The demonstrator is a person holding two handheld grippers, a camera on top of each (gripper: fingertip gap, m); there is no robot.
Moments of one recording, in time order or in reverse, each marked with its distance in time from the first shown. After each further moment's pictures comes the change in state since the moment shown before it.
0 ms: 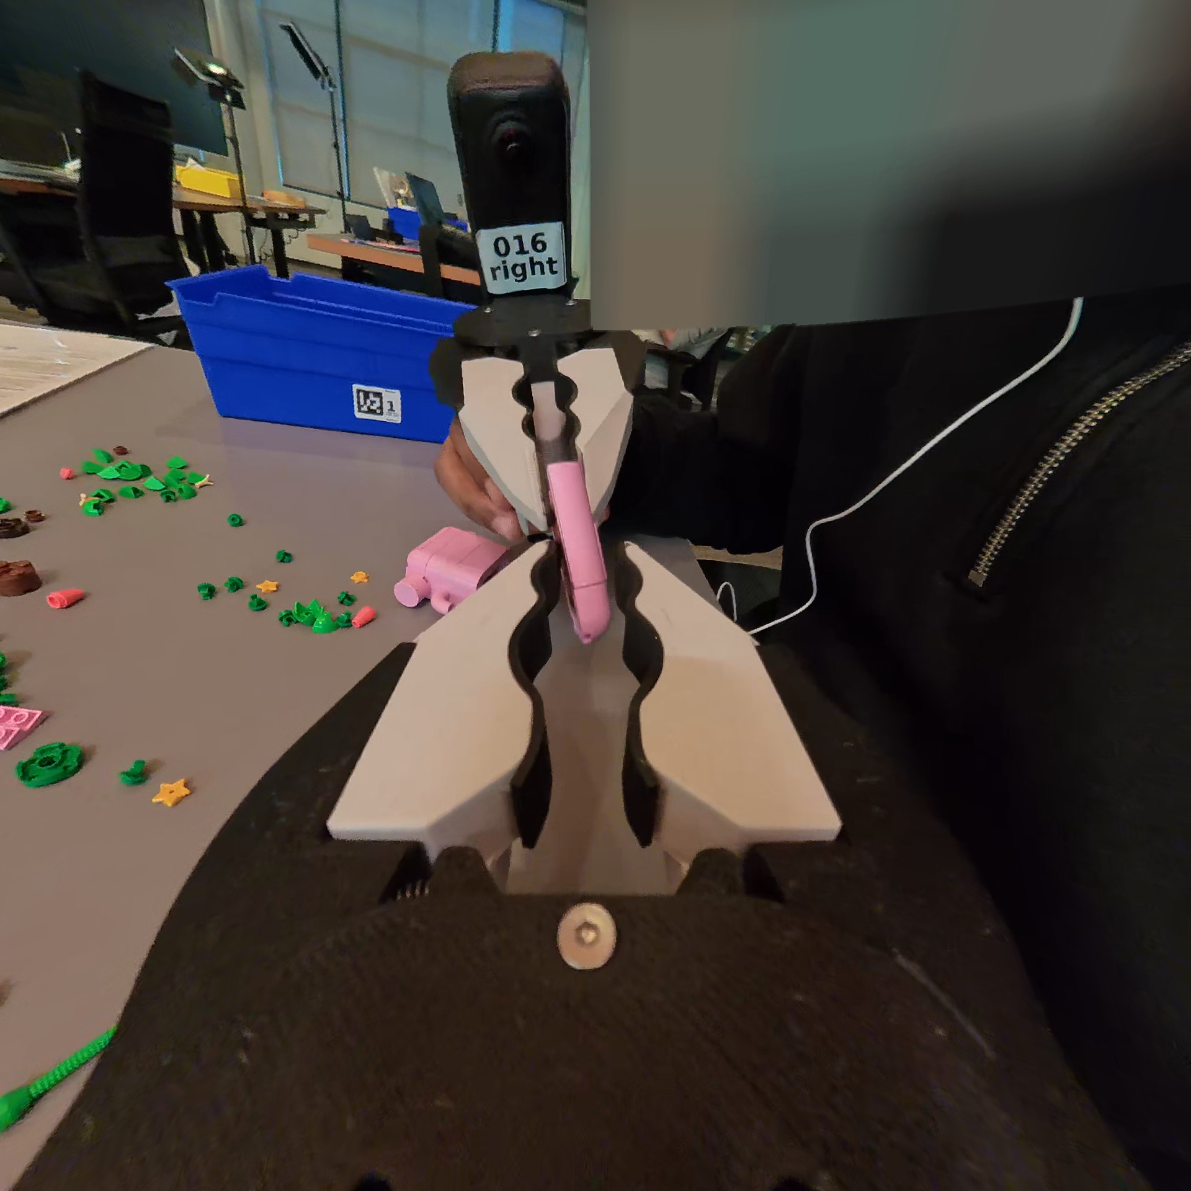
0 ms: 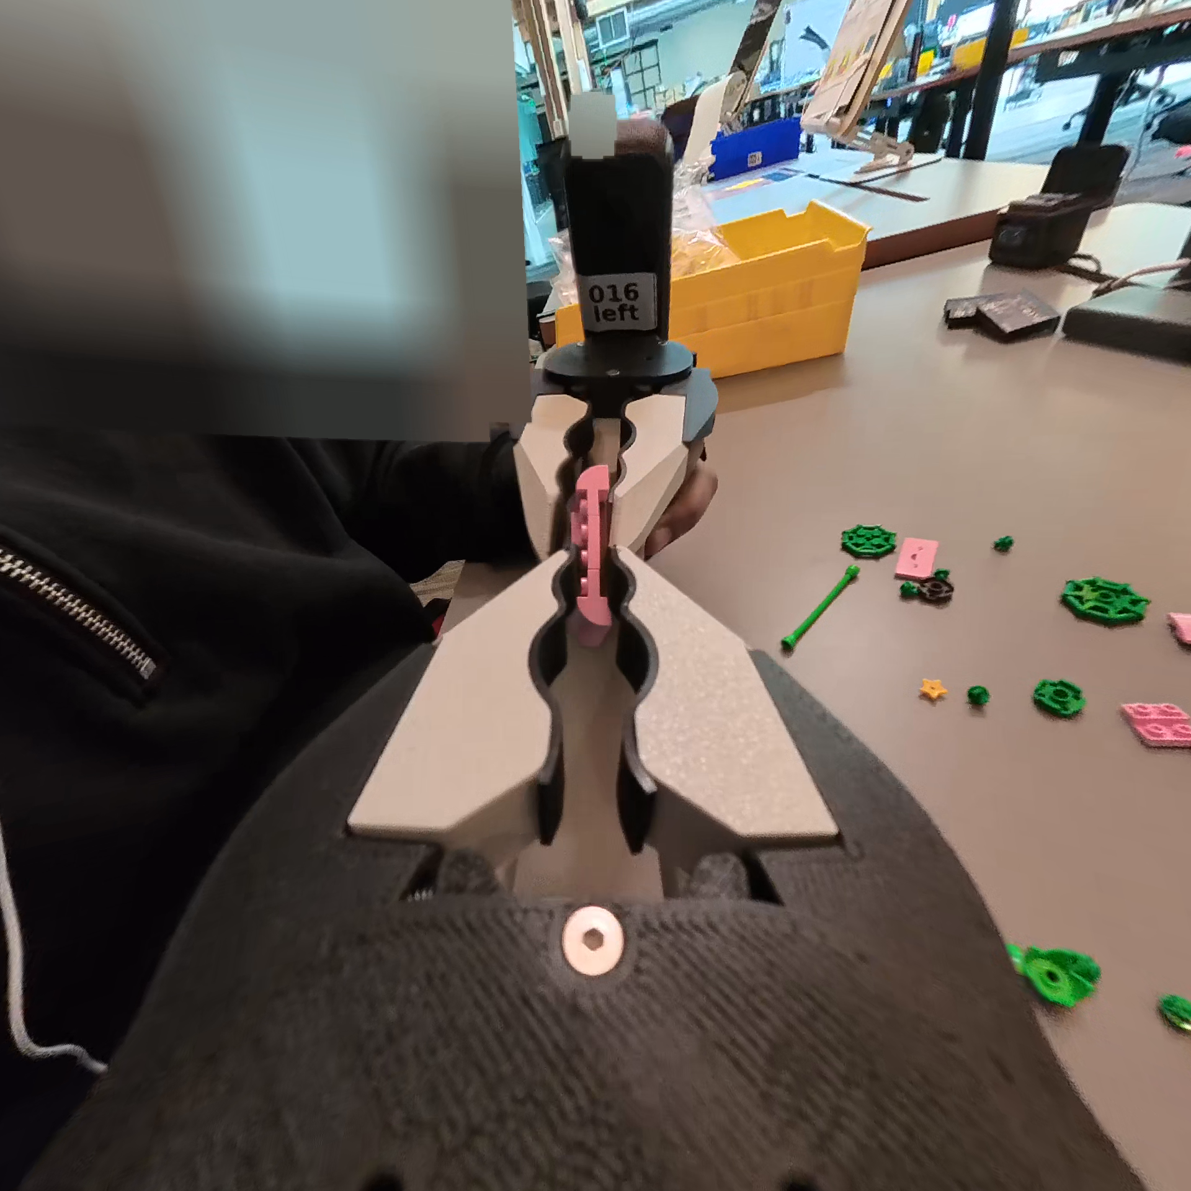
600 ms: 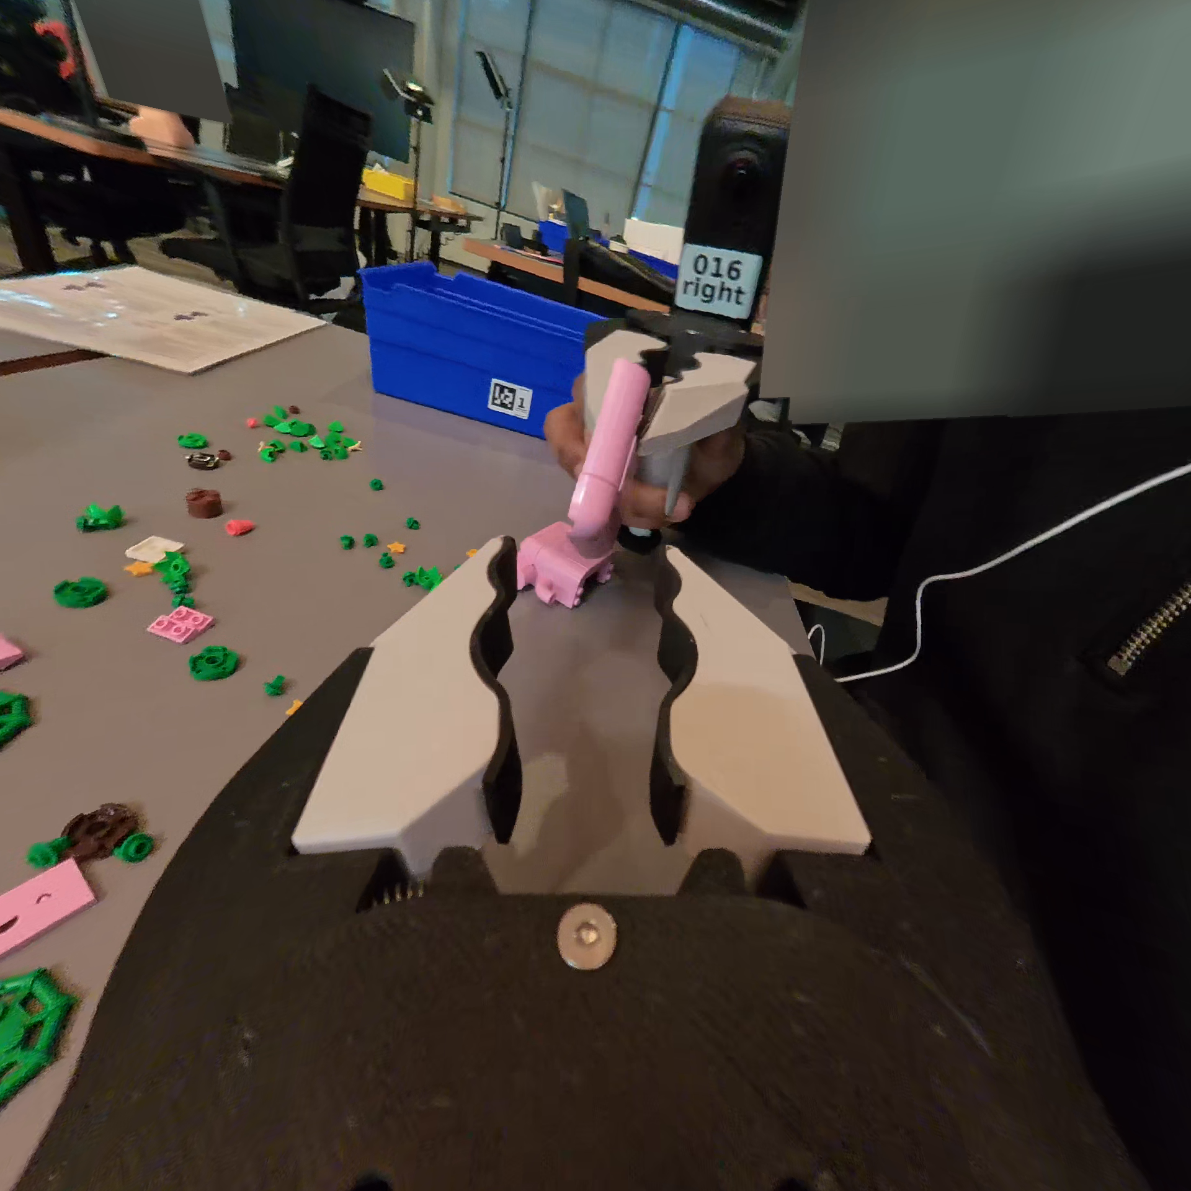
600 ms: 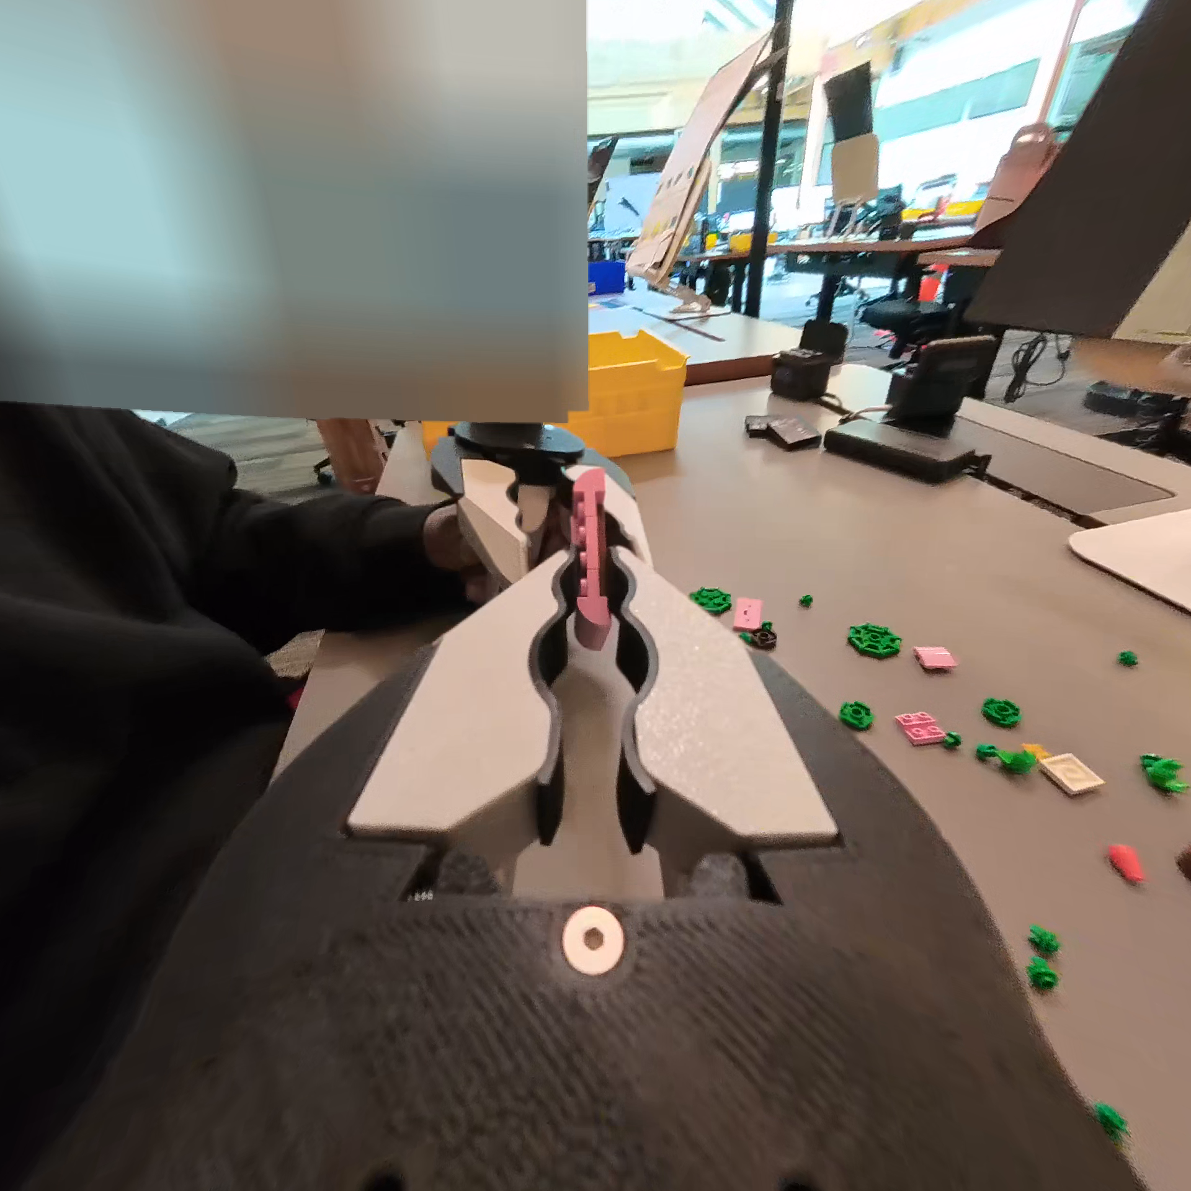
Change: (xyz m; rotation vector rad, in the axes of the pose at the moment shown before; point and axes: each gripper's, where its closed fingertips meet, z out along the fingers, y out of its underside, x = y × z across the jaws) left arm -0.041 -0.003 -0.011 0.032 -0.216 -0.084; right arm 0.028 -0.025 -0.015 0.151 0.260 -0.131
